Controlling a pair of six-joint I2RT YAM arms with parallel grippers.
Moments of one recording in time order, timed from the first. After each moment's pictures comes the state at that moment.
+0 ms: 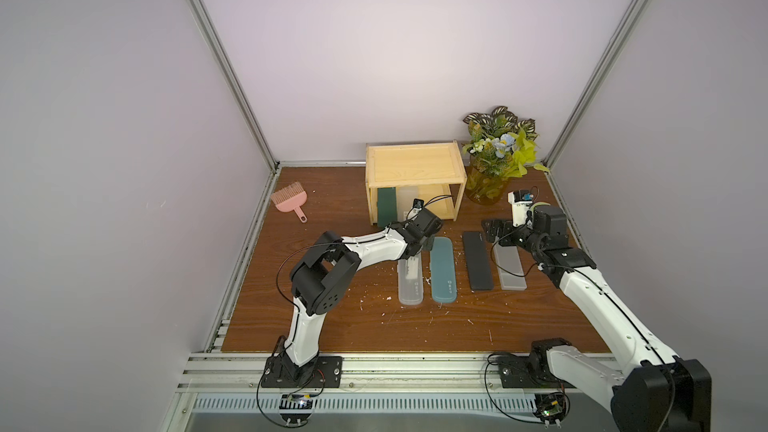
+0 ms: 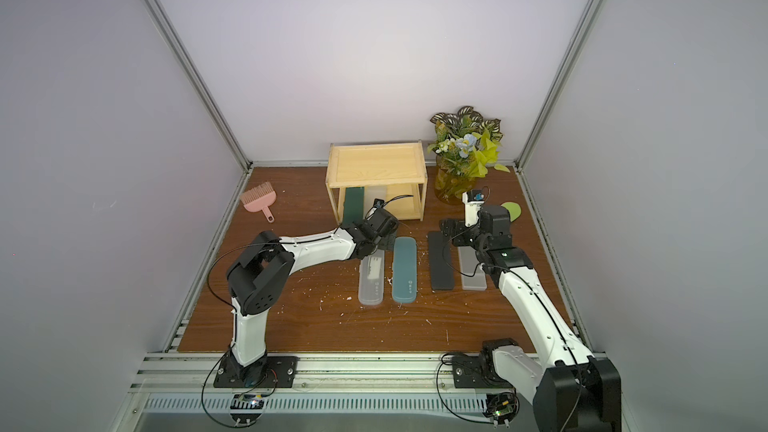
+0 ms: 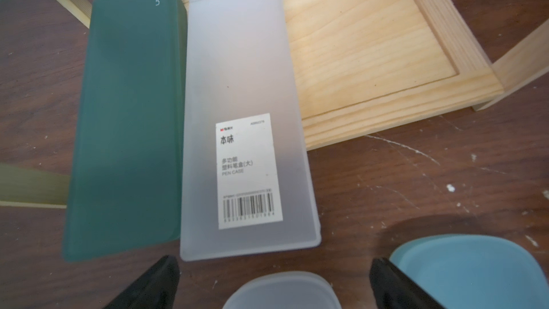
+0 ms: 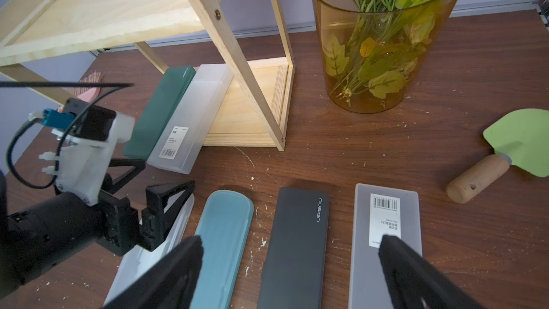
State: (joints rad) left arm -0.80 2.00 1.33 -0.26 -0.48 -0.44; right arm 0.15 1.07 0.77 -0.27 -0.16 0.19
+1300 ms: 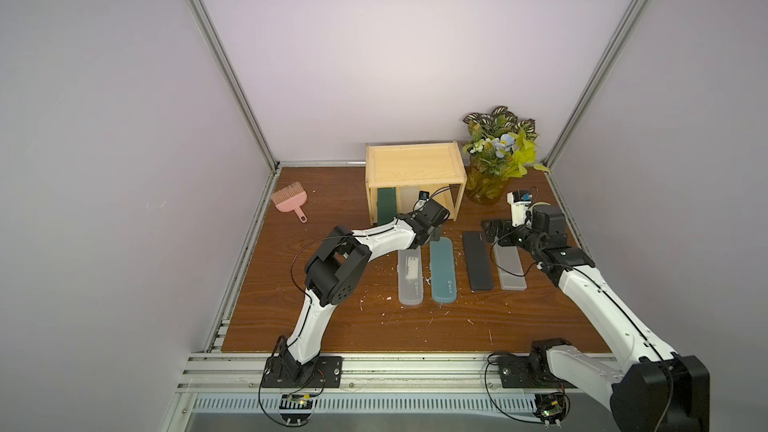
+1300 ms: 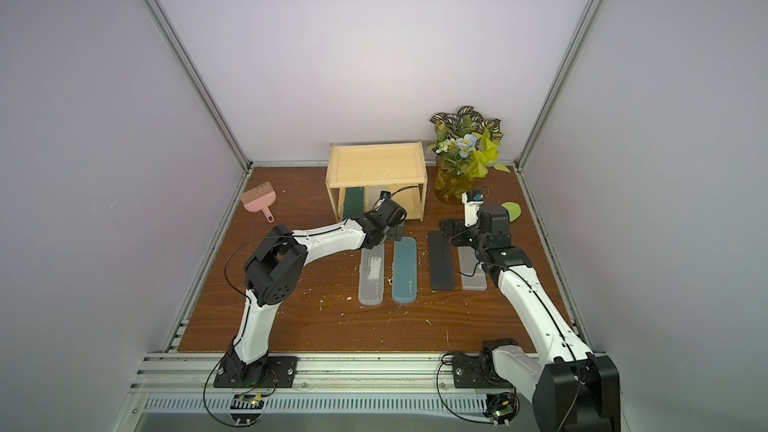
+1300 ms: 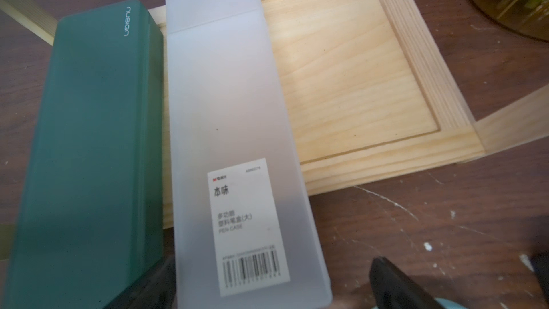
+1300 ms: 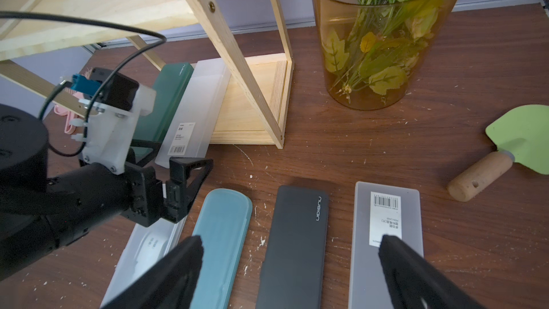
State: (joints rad) left arm -0.79 2.13 1.53 -0.34 -0.47 -0.48; right arm 0.15 1.08 0.77 -0.27 -0.16 0.19
